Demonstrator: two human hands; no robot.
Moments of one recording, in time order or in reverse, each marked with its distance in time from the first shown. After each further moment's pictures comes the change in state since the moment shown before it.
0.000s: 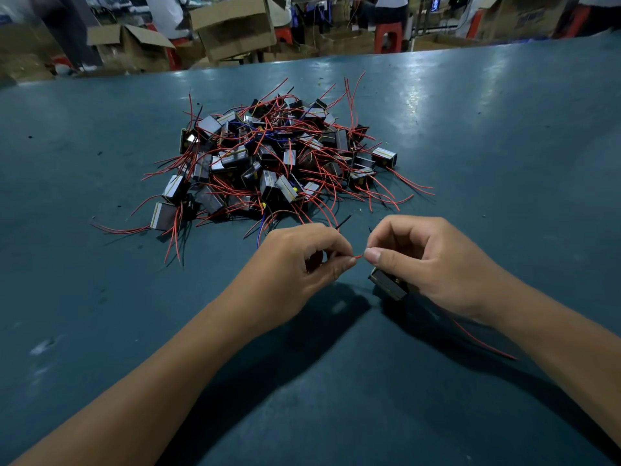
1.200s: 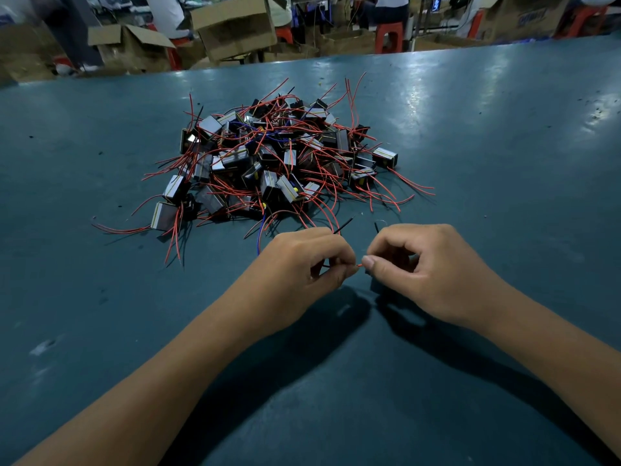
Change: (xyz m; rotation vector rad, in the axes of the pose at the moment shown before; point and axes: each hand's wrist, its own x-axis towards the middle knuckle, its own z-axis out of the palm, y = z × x) left_hand 0.000 0.002 0.000 0.059 -0.060 0.031; right_hand -0.002 0.003 0.003 -0.394 0.088 -0.142
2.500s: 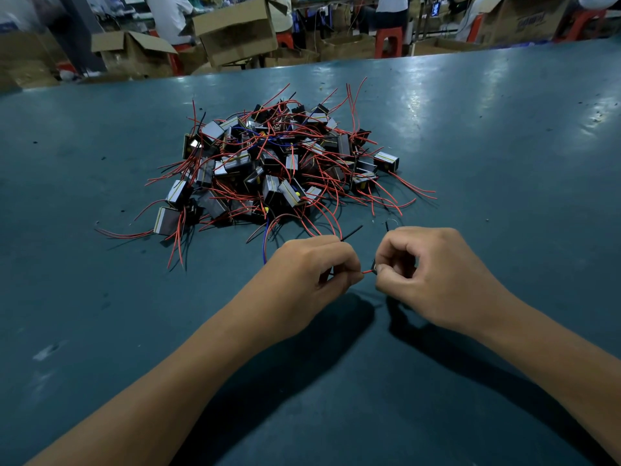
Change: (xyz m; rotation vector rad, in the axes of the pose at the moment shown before) left_hand 0.001 0.004 0.002 0.010 -0.026 -0.011; right_hand 0.000 -0.003 0.003 -0.139 0.084 0.025
